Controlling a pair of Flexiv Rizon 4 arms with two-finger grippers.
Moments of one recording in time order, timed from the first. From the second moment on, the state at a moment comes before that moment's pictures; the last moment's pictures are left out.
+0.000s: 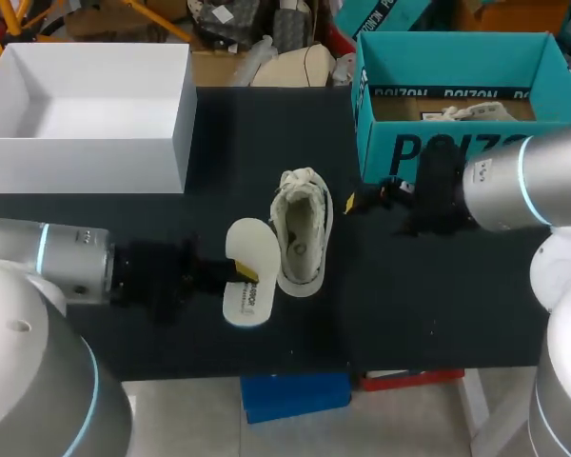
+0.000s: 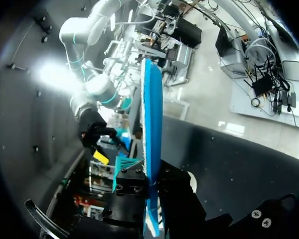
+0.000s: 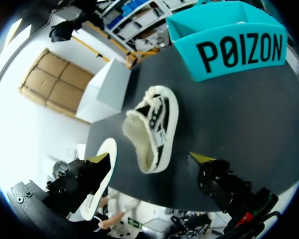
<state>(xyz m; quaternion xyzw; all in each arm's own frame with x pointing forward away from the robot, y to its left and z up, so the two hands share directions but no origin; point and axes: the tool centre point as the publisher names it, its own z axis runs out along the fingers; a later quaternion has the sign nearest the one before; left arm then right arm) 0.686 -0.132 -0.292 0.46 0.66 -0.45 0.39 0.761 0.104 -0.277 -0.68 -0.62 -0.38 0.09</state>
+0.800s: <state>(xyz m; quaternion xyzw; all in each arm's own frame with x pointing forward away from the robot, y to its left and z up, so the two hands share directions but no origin) 0.664 -0.137 -0.289 0.52 0.62 -0.48 0.33 0.752 0.087 -0.272 -0.70 -0.62 -0.36 0.06</state>
